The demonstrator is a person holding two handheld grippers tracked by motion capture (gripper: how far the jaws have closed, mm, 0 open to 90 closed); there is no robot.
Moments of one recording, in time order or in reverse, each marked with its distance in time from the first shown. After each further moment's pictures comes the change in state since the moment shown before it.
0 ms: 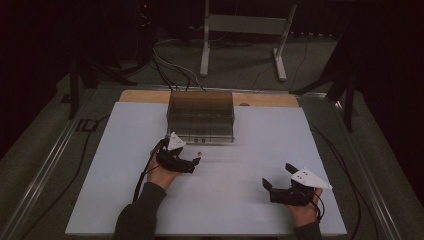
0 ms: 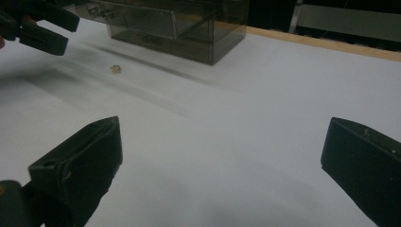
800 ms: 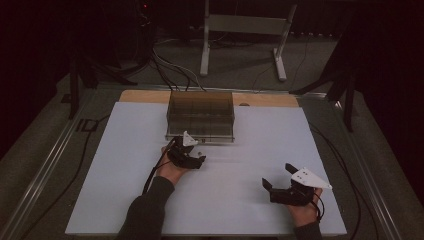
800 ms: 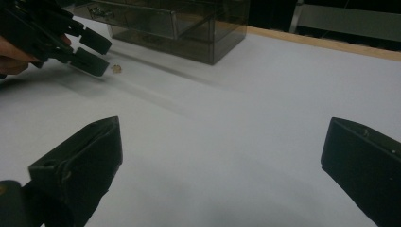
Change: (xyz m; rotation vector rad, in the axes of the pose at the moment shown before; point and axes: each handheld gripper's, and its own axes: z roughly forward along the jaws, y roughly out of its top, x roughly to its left) left arm -0.004 0.006 0.041 0.127 0.022 0.039; right arm 0.000 0.000 0.000 0.001 0.002 -0.001
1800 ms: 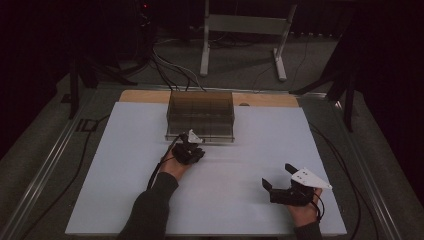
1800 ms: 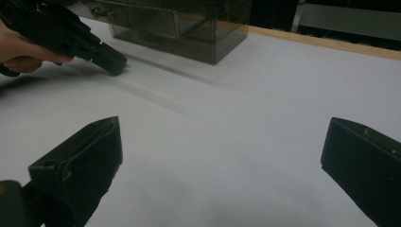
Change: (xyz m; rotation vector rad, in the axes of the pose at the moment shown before) left arm 0.002 0.009 0.011 0.055 -0.082 0.030; right arm 0.000 0.000 0.000 0.002 0.005 0.000
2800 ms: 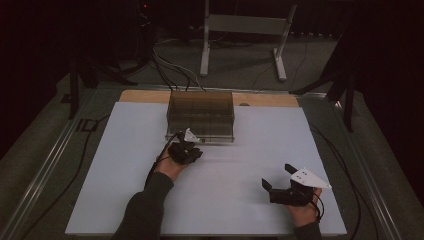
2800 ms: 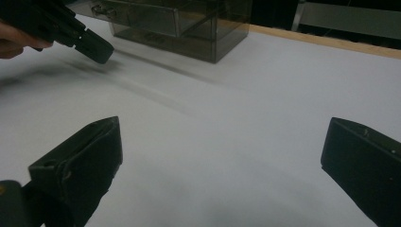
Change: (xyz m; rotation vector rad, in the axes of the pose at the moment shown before) left arm 0.000 0.004 -0.024 0.008 -0.022 0.007; right arm 0.001 0.000 0.001 0.005 0.001 0.000
